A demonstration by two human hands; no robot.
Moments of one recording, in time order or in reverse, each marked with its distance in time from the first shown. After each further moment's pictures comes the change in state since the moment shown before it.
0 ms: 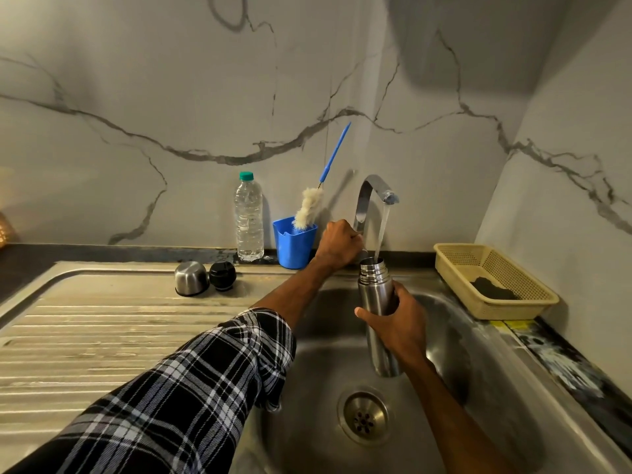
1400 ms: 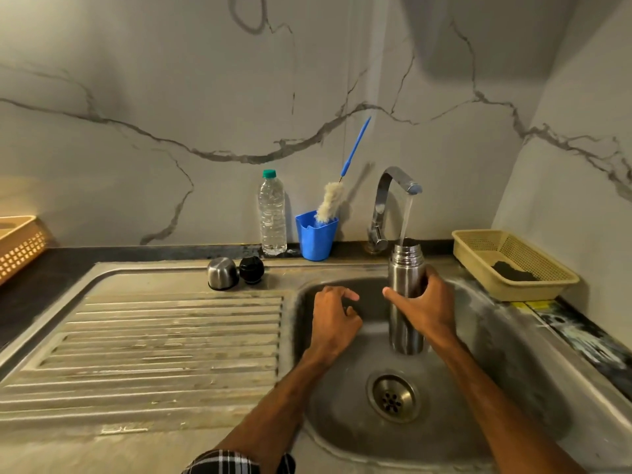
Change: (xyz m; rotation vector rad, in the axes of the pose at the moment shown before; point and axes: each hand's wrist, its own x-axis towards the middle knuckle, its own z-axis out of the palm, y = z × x) left_hand -0.187 -0.032 -0.015 -0.139 0.069 -0.196; right_hand -0.007 -0.010 -0.004 -0.028 0.061 -0.003
